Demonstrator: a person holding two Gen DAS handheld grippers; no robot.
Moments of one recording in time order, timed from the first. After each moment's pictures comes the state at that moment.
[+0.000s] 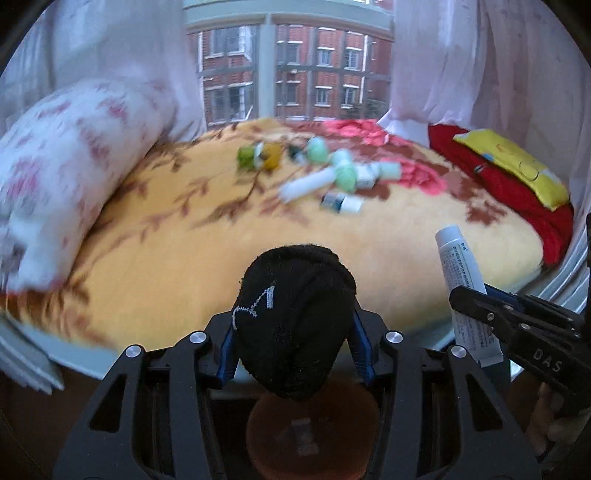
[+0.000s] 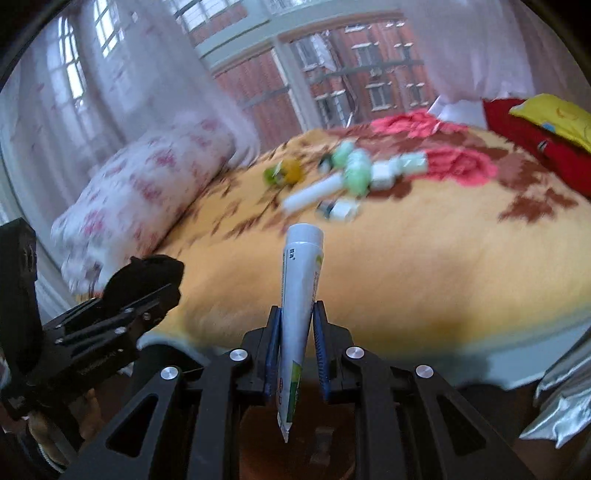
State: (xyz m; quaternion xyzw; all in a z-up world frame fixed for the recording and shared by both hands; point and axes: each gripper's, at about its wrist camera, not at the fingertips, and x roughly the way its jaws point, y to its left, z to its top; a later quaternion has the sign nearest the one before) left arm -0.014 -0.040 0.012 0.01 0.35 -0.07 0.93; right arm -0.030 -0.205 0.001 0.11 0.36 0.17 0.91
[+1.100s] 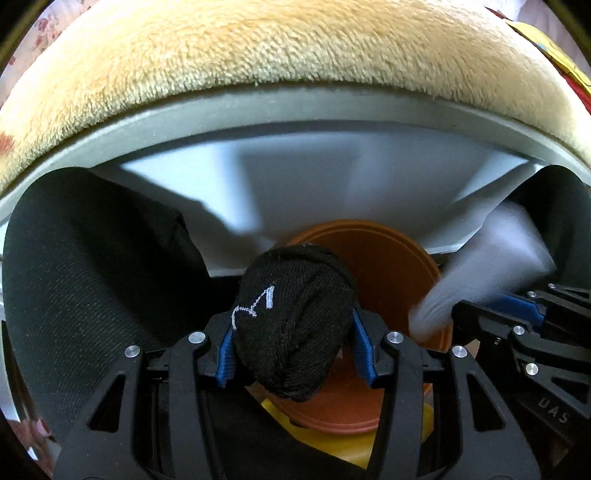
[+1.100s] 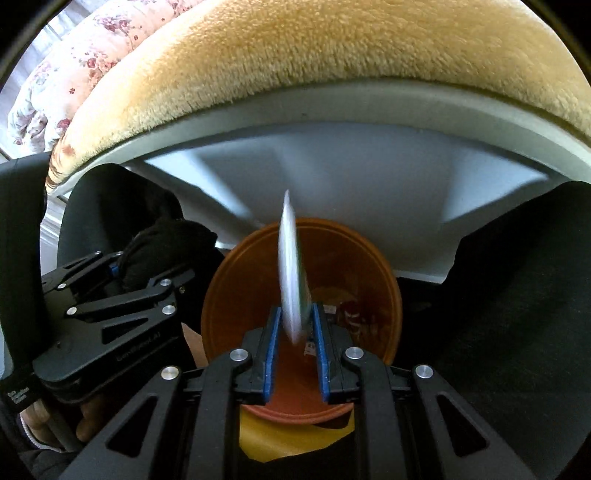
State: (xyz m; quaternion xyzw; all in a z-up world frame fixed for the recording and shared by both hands) left arm -0.005 -0.016 -0.164 0.03 0.55 -0.05 0.83; right arm -0.037 -0.146 -0.157 0.04 0.57 0.17 0.80
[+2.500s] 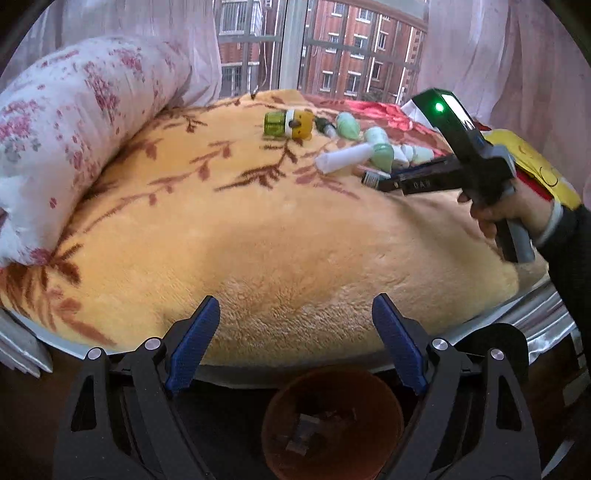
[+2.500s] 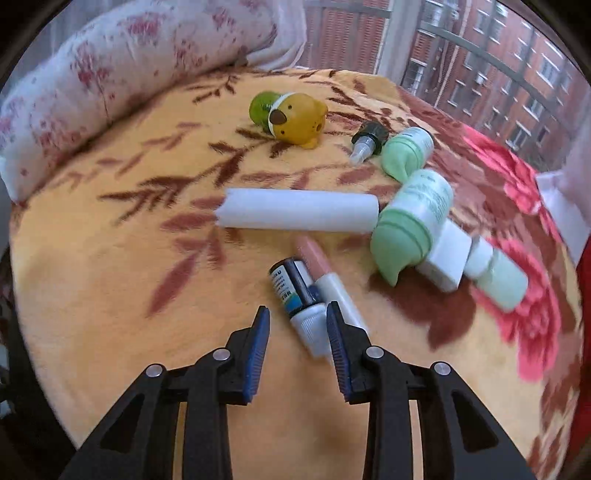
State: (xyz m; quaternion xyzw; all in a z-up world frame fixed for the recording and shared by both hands) left arm 0.021 0.013 -0.020 -0.02 0.39 -0.08 0.92; right arm 0.238 -0.158 -0.041 -0.19 0.46 0.22 0.84
